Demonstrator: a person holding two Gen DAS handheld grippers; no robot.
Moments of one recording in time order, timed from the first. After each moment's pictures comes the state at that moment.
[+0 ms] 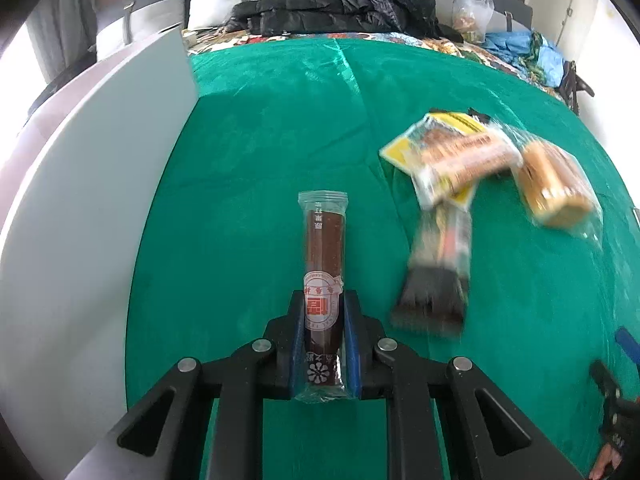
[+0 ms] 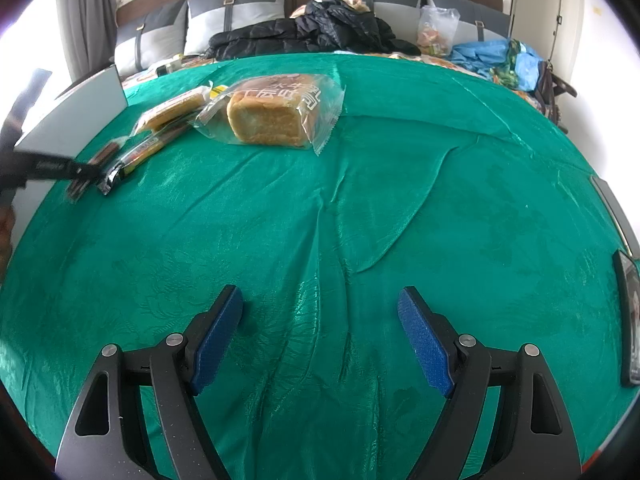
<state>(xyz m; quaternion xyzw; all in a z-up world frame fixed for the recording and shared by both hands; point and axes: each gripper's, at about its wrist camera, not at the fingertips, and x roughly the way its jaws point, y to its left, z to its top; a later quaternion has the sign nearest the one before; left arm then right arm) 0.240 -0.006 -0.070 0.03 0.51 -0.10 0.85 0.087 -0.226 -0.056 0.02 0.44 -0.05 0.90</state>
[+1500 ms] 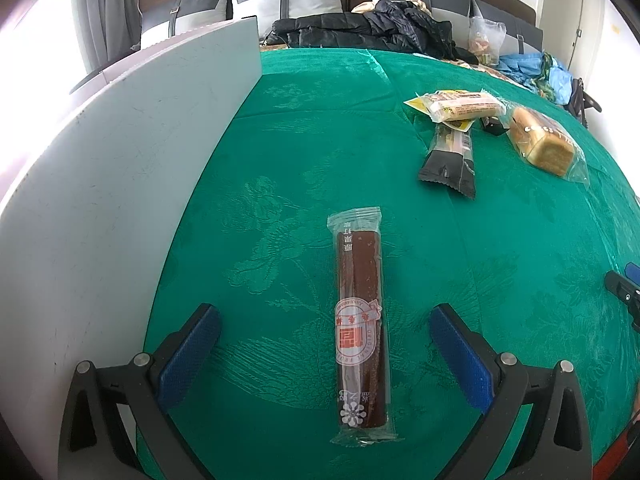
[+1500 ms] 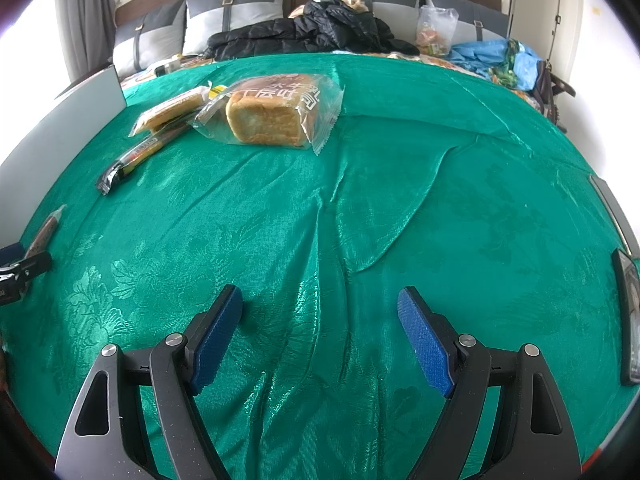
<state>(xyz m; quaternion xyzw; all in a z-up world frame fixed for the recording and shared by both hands) 0.144 0.031 -0.089 0.02 0.46 -0.05 0.89 0.088 -0.226 -0.057 0.02 0.44 -0.05 0.90</state>
